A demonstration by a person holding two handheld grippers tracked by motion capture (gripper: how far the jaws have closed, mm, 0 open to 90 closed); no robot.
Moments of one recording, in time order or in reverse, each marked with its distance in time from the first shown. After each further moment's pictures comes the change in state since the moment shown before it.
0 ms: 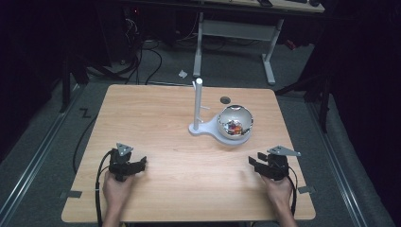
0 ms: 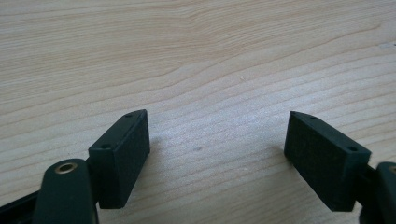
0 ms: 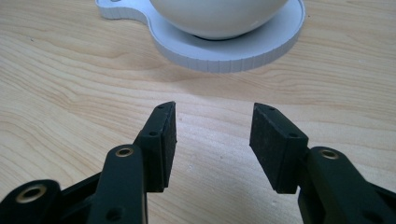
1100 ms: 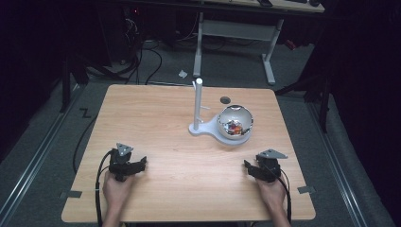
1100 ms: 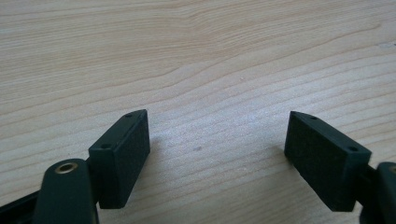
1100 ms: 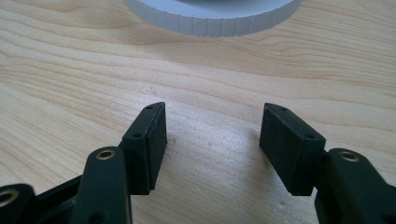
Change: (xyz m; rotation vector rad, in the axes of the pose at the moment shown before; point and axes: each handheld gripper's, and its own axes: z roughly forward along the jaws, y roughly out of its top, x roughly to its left) left arm 0.000 0.000 0.000 0.001 0.000 0.001; right arm 0.004 -0.018 0.032 0.055 -0.098 -0.057
